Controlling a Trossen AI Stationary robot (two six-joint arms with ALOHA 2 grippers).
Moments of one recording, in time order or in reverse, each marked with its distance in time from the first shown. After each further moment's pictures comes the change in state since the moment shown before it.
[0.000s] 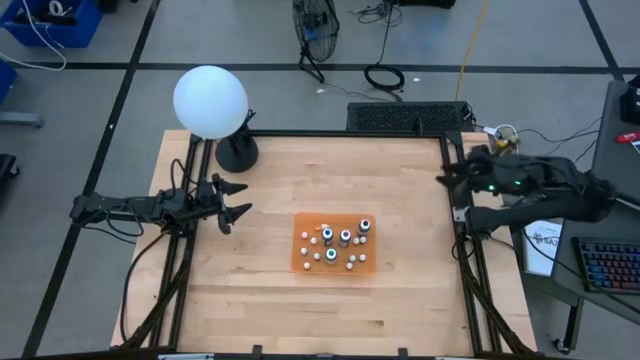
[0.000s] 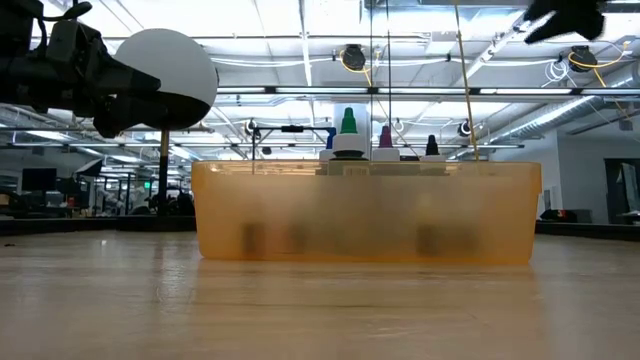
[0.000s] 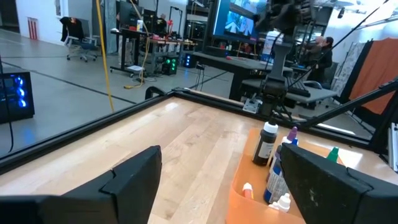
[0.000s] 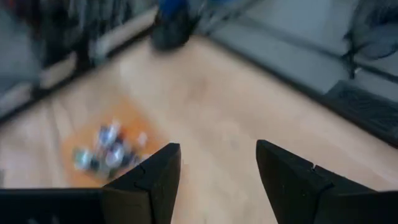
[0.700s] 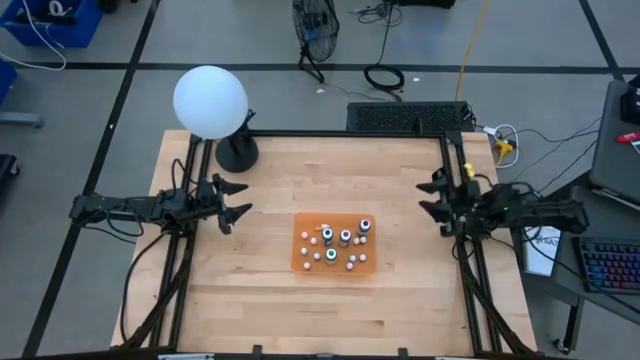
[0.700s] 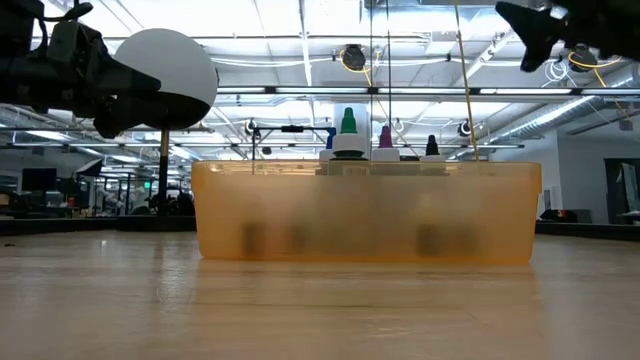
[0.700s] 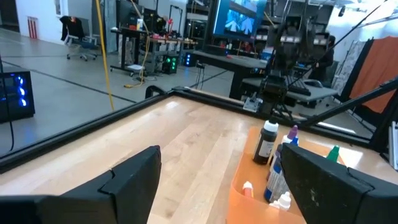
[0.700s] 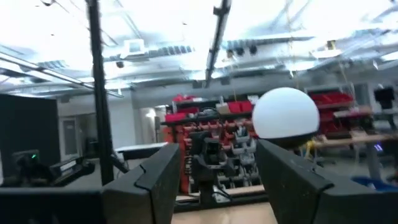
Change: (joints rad) left arm 0.000 0.007 0.001 -0.001 0.000 0.000; right arm 0.000 -0.380 -0.931 1.555 -0.368 -0.473
